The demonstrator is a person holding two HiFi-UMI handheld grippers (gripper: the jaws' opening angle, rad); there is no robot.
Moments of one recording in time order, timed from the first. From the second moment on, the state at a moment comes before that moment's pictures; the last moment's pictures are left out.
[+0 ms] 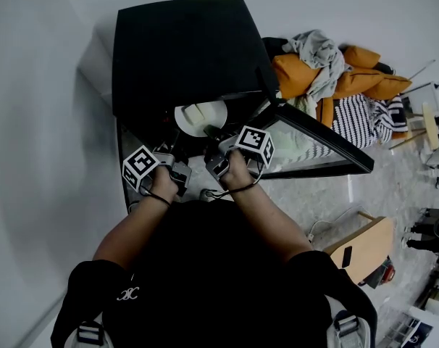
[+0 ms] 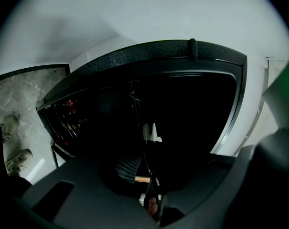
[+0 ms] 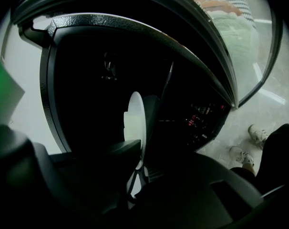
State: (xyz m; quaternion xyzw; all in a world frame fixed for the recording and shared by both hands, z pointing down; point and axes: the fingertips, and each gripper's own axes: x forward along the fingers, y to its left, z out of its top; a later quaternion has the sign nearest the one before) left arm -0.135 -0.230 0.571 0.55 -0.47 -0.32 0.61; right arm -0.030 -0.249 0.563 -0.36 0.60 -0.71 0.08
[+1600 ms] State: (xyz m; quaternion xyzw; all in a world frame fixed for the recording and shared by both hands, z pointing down) left arm -0.155 -0.298 0.564 0.61 -0.52 -0.28 0.53; right arm 0.036 -0.176 0.510 -0.34 0.62 -0.69 0.16
